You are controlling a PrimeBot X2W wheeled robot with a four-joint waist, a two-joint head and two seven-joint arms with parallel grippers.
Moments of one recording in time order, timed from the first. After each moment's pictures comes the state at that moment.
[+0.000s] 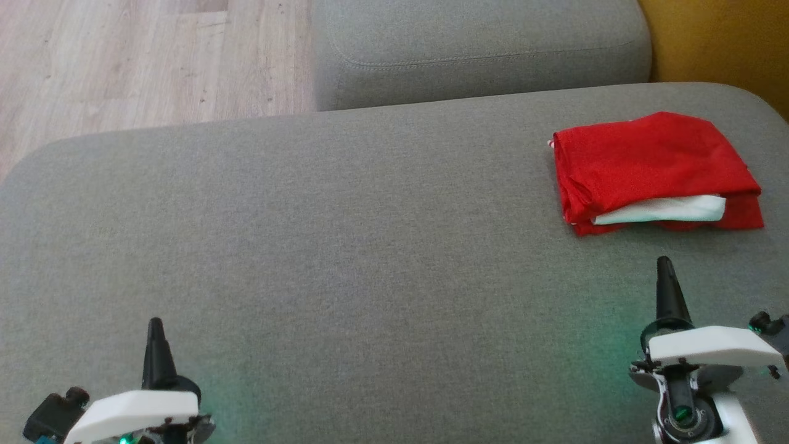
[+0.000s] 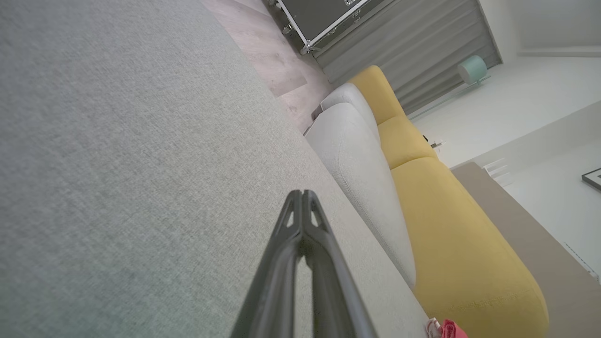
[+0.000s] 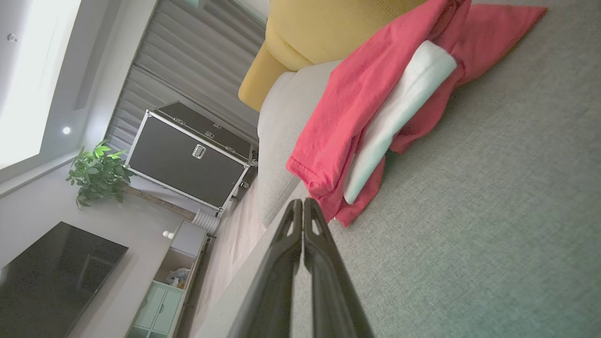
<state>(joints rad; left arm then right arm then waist) 0.00 0.06 0.02 0.31 -1.05 -0.13 -0.06 -0.08 -0.05 -0.03 0.35 0.98 0.13 -0.06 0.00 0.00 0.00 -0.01</state>
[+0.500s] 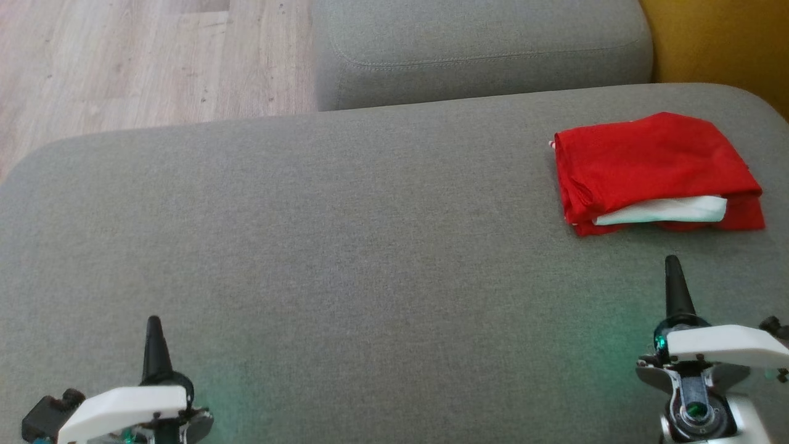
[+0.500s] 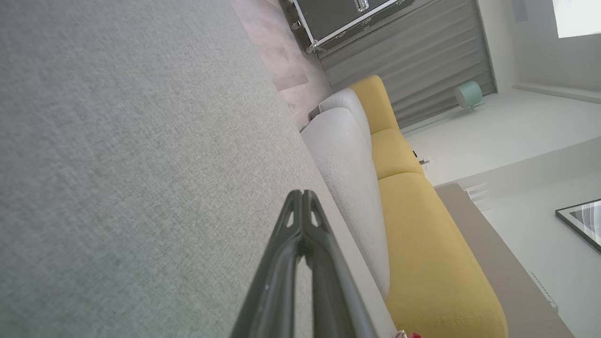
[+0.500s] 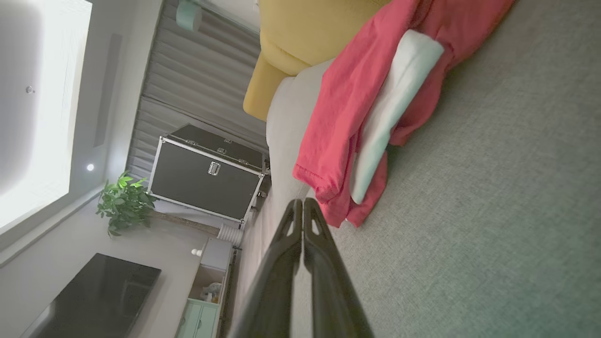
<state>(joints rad) -0.02 0.06 0.03 0.30 -1.19 -0.13 -0.02 -0.08 -0.05 -0.06 0.34 1.14 0.13 -0.01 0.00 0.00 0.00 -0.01</state>
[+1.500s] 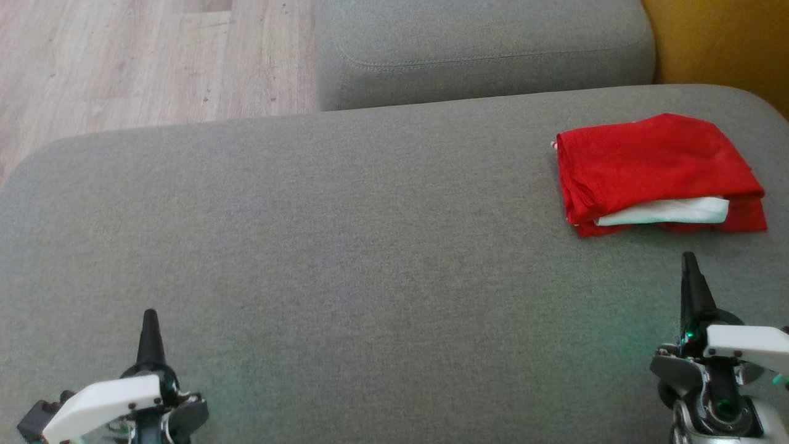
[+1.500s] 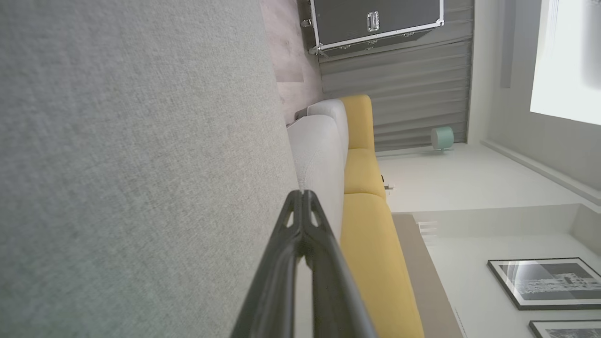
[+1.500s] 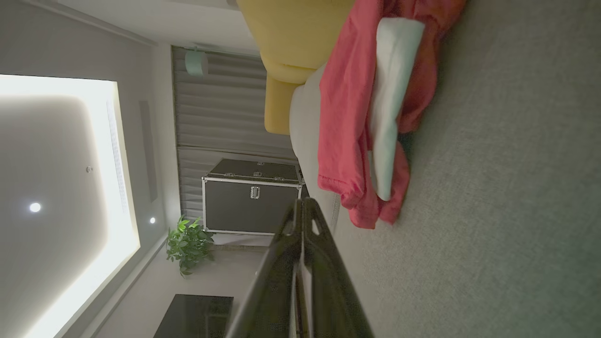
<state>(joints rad) -0.04 0.05 0.07 0.29 -1.48 -0.13 0.07 -0.08 -0.05 -0.11 0.30 1.46 0.13 0.07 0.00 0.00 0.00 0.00</state>
